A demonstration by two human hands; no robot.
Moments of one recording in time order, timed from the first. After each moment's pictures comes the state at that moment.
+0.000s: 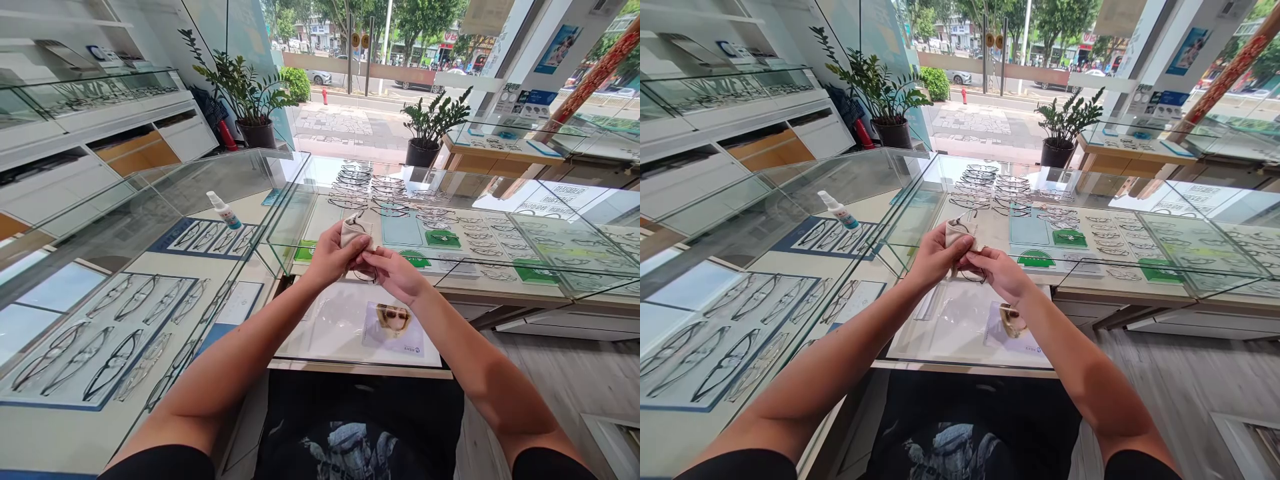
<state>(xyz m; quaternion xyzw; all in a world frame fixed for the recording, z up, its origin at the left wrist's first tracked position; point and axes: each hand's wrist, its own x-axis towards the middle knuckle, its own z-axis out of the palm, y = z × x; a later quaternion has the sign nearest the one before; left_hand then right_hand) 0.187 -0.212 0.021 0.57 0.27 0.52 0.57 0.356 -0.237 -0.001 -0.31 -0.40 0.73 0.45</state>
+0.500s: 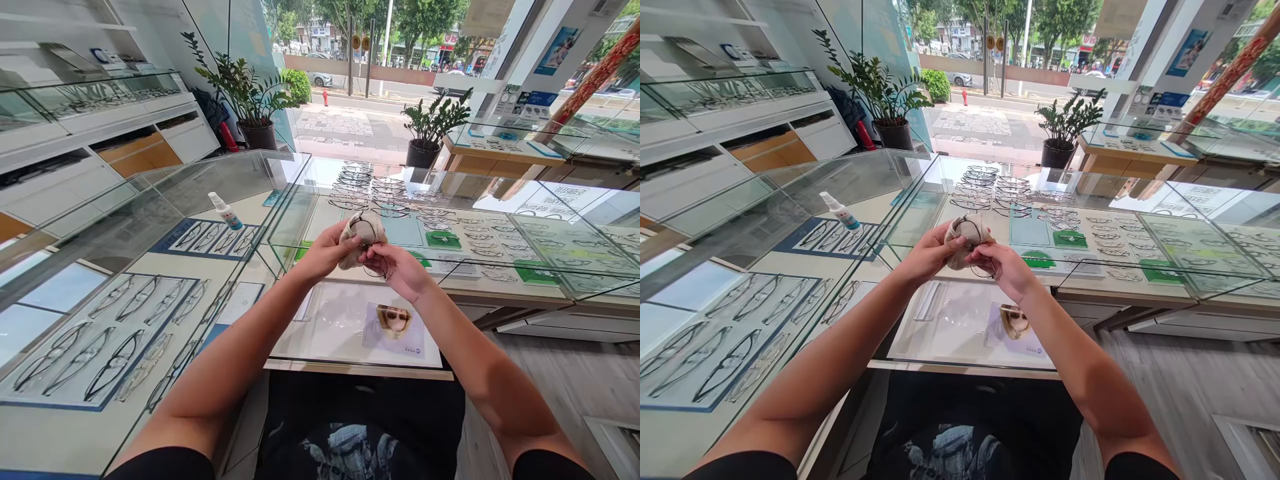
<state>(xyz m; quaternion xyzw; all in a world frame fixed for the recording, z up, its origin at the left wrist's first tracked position) 0.168 -0.193 0.021 0.60 0.19 0.43 0.65 0.365 -0.235 0.008 -0.34 -0.38 0.71 0.49</state>
